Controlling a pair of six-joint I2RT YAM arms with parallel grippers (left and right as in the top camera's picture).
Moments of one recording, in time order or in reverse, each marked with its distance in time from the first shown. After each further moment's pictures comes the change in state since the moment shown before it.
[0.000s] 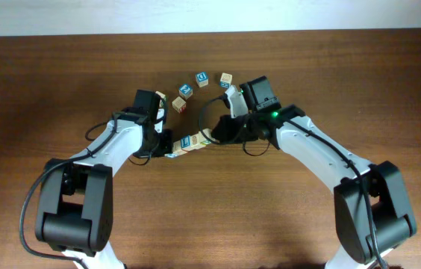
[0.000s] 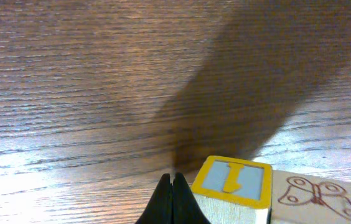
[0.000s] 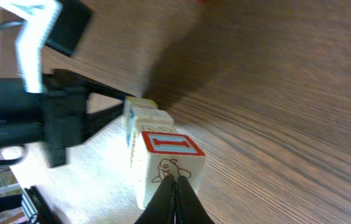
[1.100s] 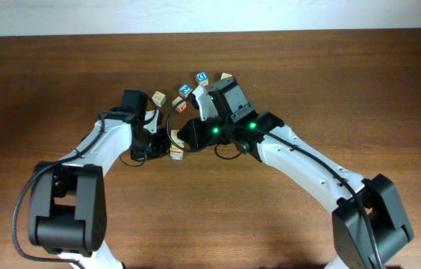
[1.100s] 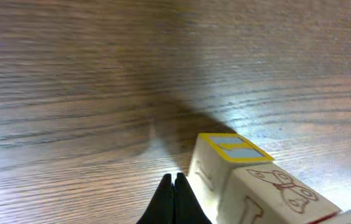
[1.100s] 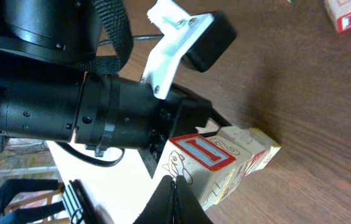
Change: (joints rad) left arm 0.088 -0.013 -0.003 -0.049 0.195 0.000; right arm 0.167 -0.039 0.051 0.105 0.016 0.100
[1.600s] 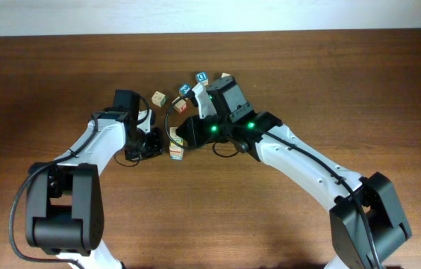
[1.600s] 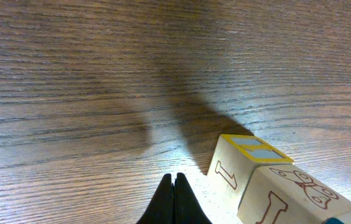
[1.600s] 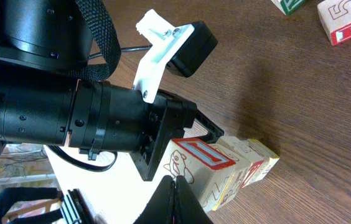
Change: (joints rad) left arm 0.035 0.000 0.000 -0.011 0.000 0.000; right arm 0.002 0.011 0.006 0.034 0.015 0.023
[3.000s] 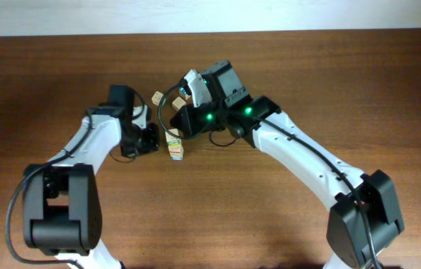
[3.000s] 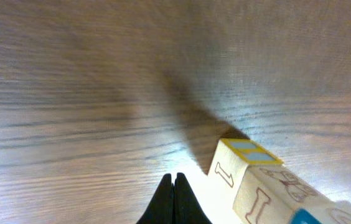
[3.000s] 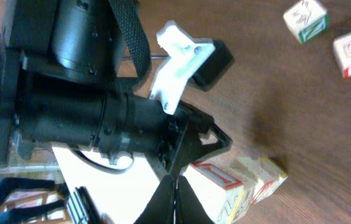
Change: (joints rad) left arm 0.027 -0.002 0.052 -0.051 -0.002 0.000; right arm -0.010 0.042 0.200 -0.168 -0.033 -0.076
